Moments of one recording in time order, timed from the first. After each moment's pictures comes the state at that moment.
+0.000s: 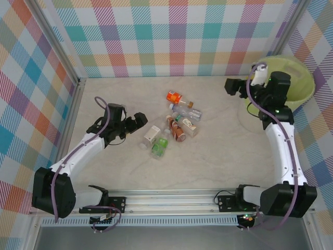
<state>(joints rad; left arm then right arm) -0.31 1.22 0.84 -0.40 0.22 -0.79 0.03 1.22 1.27 -0.36 -0.52 0.10</state>
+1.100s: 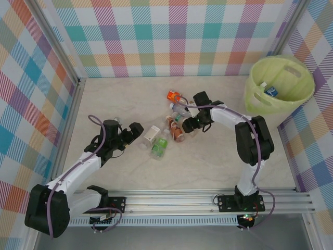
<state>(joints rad) -0.31 1.05 0.56 -0.15 0.21 -0.95 0.42 1.90 1.32 -0.62 -0.19 -0.10</state>
